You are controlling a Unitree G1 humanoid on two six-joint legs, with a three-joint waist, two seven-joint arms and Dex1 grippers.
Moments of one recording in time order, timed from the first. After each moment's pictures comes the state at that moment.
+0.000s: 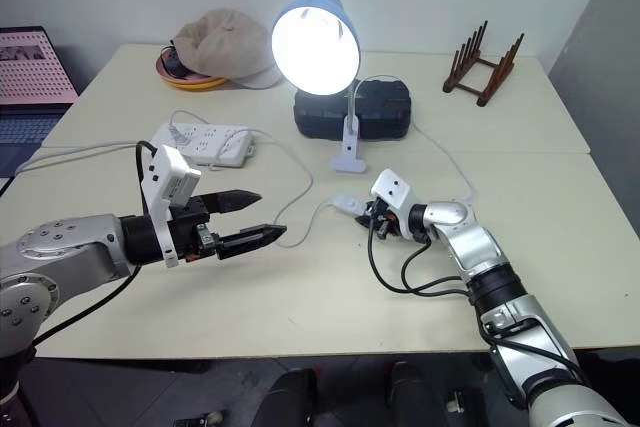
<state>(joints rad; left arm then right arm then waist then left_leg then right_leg) -0.26 1.03 0.15 -0.50 -1.02 0.85 -0.59 -0.71 -0.37 0.34 0.40 0.09 0.27 0.88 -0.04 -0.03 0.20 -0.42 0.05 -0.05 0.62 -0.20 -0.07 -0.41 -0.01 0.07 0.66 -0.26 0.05</state>
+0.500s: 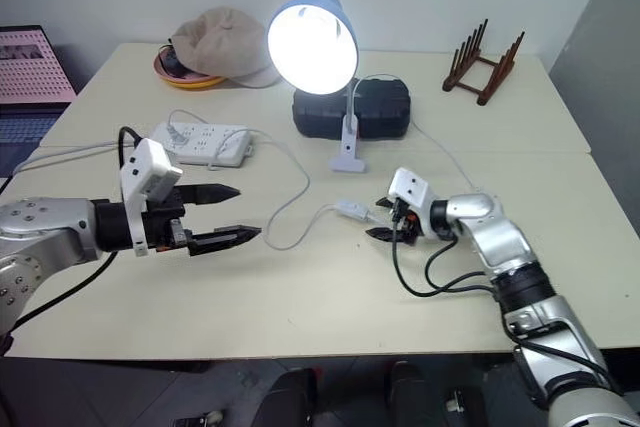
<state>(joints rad) -0.31 1.10 0.15 -0.35 -0.83 0.80 -0.84 -0.66 -0.54 0.25 0.16 0.16 0.40 1.06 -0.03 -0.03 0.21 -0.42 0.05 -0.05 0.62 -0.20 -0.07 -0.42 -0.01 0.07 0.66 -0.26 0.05</state>
